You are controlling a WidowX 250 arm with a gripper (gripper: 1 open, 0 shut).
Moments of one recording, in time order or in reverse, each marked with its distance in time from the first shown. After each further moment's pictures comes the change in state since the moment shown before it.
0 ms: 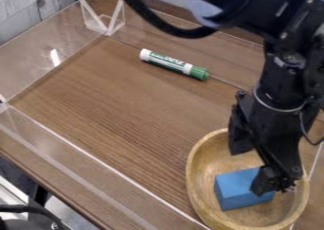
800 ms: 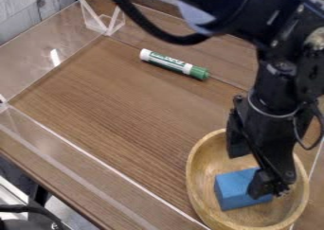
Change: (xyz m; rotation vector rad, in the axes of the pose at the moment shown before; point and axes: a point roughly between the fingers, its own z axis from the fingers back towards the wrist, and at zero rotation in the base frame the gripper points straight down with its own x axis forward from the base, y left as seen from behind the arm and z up) arm -0.001 0.000 -0.007 -0.004 -0.019 -0.013
